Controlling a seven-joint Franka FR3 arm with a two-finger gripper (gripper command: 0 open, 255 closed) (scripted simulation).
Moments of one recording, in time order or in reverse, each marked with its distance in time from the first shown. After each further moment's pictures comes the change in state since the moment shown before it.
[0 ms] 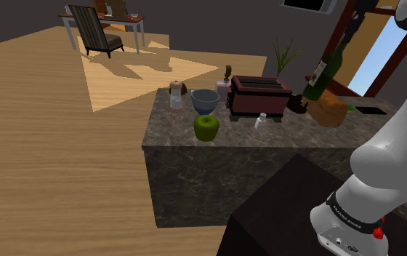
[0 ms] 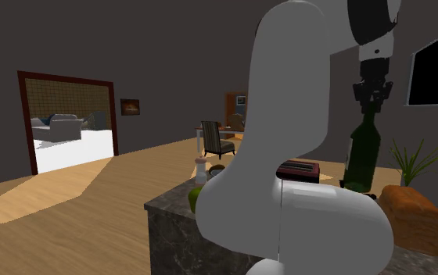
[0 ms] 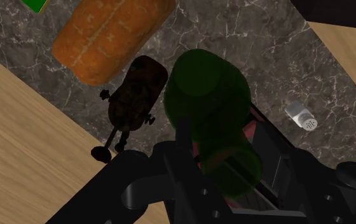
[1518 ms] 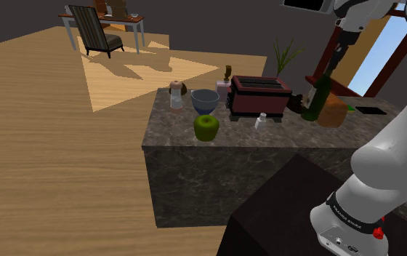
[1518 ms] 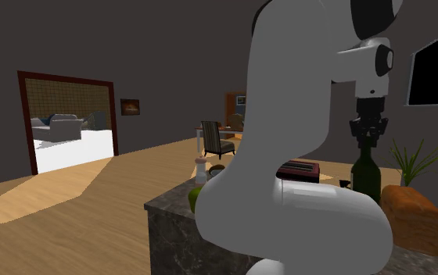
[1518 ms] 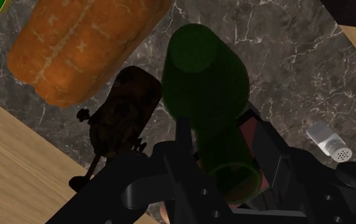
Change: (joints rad) arm 0.027 -0.057 0.011 -0.381 -0.031 0.332 0.022
